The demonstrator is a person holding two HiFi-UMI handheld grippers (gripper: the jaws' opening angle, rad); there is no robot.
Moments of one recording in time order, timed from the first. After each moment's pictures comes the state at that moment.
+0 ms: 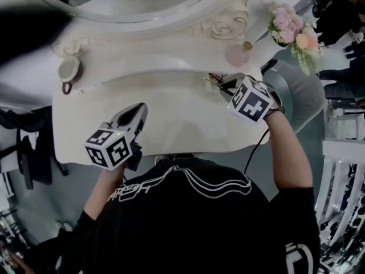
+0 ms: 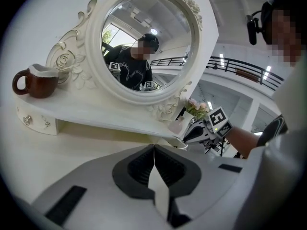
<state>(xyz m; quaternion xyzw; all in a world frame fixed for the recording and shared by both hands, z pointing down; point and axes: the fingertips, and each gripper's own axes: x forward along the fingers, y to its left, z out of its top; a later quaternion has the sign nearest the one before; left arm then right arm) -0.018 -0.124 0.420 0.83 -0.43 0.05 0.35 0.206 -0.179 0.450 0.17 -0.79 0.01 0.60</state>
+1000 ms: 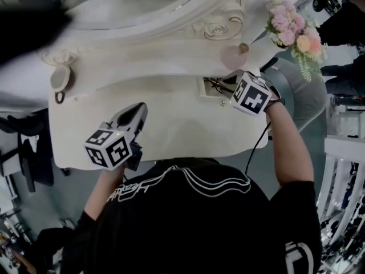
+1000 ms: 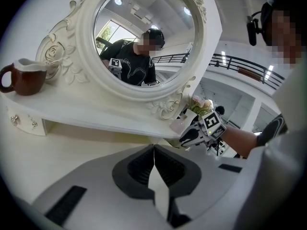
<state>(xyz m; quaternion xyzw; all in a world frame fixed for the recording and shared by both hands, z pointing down) 0.009 -0.154 0.428 0.82 -0.43 0.07 0.36 0.245 -0.213 0.487 0.13 -0.79 0.03 0.60</state>
